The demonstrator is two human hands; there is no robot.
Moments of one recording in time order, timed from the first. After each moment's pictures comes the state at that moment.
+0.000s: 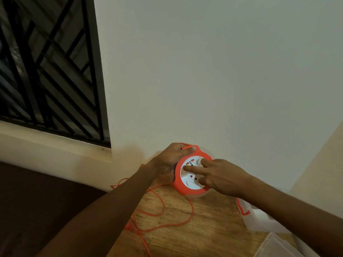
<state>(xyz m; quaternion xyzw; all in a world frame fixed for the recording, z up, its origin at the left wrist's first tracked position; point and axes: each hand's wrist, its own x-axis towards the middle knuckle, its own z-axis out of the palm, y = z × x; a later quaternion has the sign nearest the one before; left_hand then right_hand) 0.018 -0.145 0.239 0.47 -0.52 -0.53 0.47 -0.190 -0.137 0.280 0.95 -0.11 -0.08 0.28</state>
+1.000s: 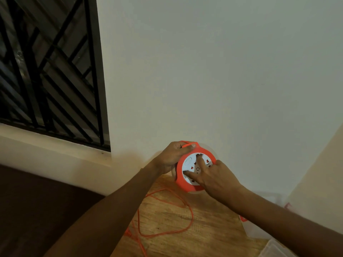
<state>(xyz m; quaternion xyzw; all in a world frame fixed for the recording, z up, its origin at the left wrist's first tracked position) 0.015 -0.151 0.250 0.47 -0.52 -0.49 0.52 -0.171 -0.123 0.272 0.90 -0.27 -0.09 0.31</state>
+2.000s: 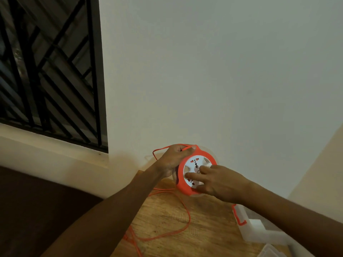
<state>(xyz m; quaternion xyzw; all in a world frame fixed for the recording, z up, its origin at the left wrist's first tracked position) 0.007 -0.147 0.251 0.48 -0.49 -0.49 0.53 -0.192 -0.136 0.290 0.94 -0.08 -0.08 0.32</state>
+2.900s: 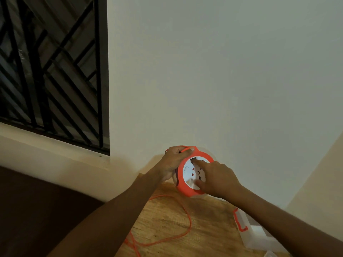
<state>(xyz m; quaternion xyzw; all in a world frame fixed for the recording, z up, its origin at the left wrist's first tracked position) 0.015 -0.152 0.247 0.49 -0.46 -0.47 0.58 -0.160 -0.136 0.285 0.89 -0.45 0.05 0.07</state>
